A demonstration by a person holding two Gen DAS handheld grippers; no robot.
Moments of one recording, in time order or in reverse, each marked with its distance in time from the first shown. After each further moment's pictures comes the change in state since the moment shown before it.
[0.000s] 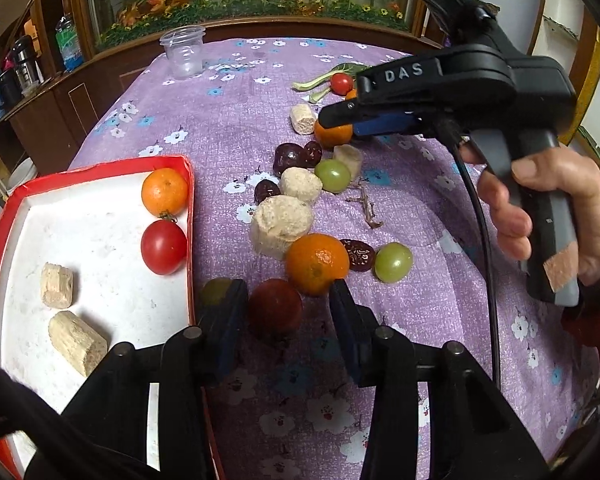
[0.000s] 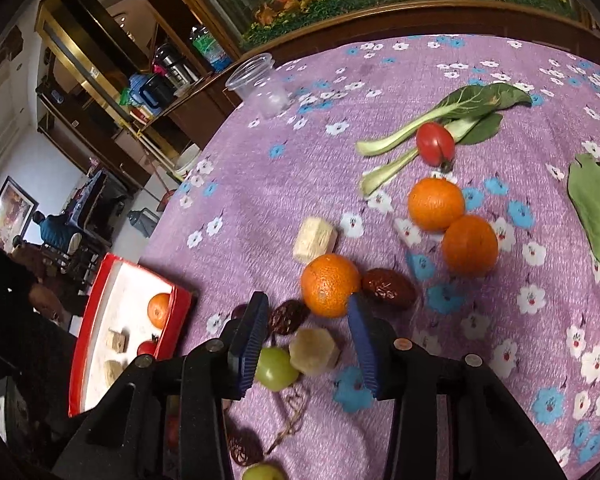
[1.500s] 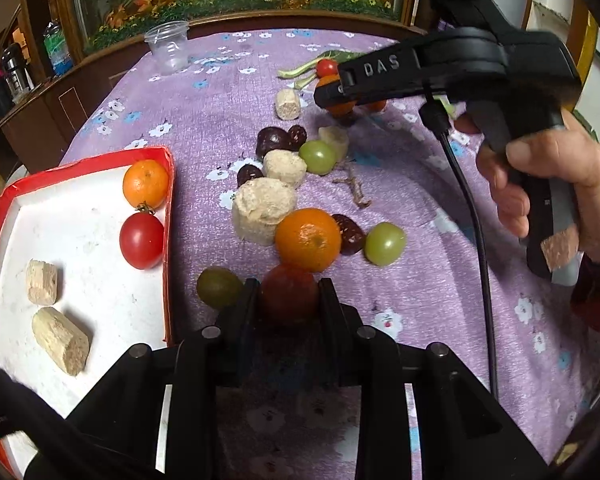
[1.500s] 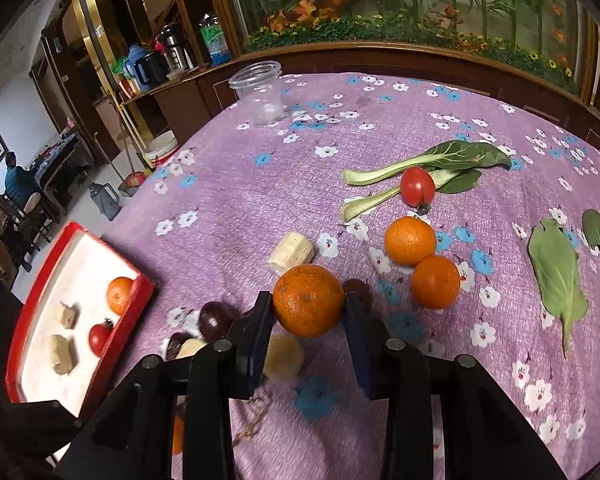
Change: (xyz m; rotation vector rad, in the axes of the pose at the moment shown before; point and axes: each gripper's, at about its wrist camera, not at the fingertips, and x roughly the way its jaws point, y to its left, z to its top) left arm 0.004 -0.009 -0.008 0.038 0.015 -0.011; right arm -0.014 0.024 -0.009 -0.200 -0.065 -0.195
